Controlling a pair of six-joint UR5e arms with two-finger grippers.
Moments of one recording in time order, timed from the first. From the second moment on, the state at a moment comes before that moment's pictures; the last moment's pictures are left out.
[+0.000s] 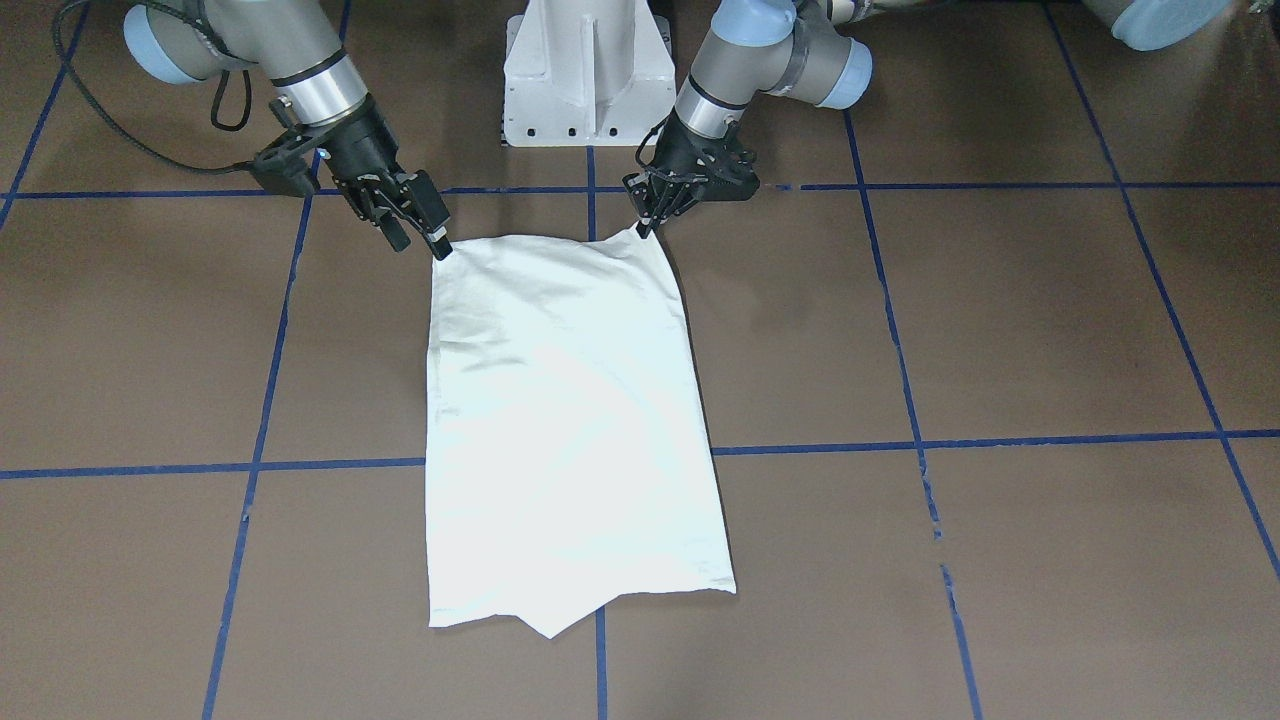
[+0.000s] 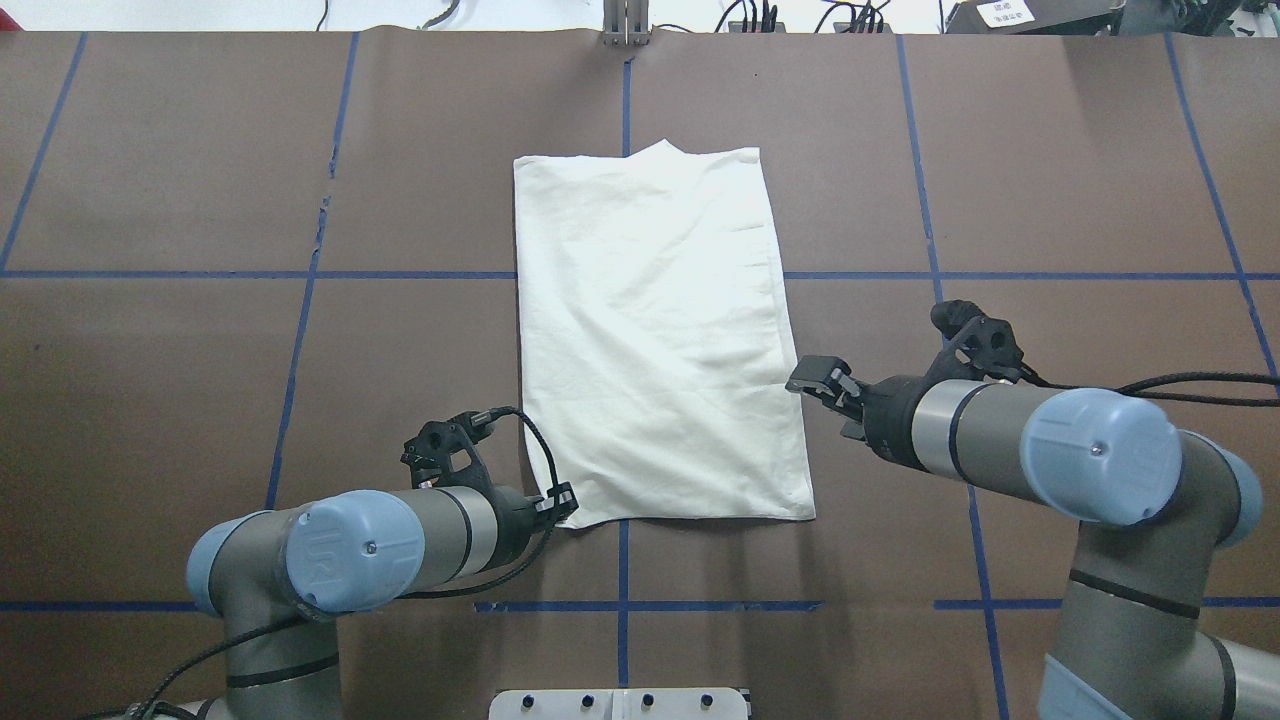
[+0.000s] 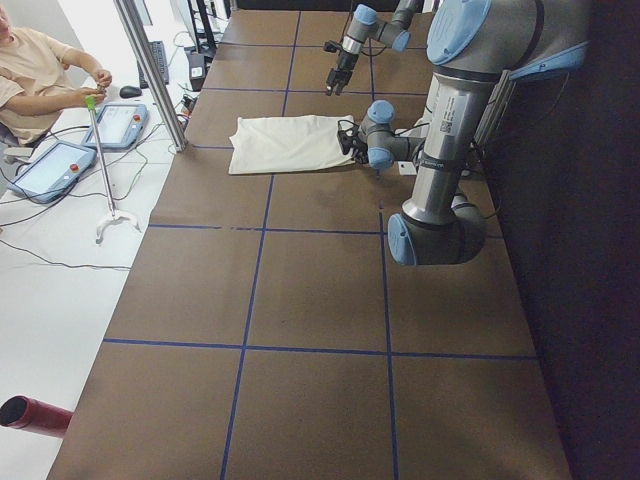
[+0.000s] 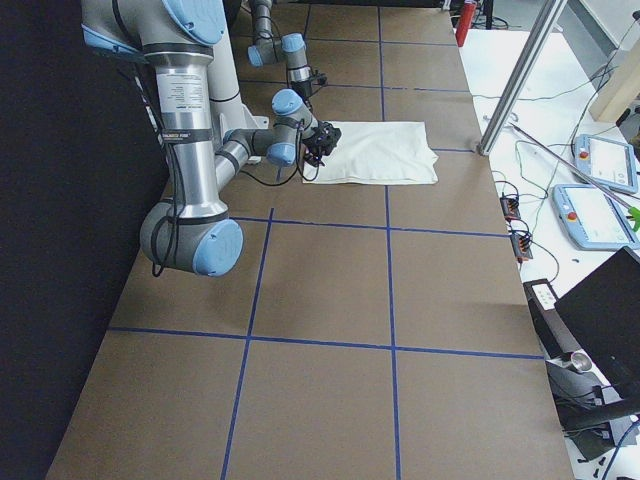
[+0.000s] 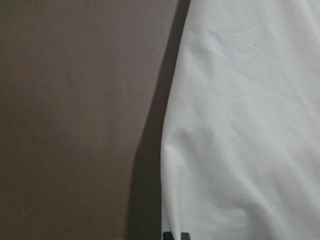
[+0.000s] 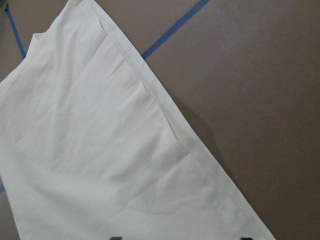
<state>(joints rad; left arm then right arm) -0.24 -1.98 -1.79 -2.12 -1.55 -1.80 0.37 -1.41 2.04 -1.08 1.51 1.98</state>
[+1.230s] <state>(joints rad) -0.25 -1.98 -1.80 -2.12 -1.55 -1.80 0.16 -1.22 1.90 -1.35 1.29 2.38</state>
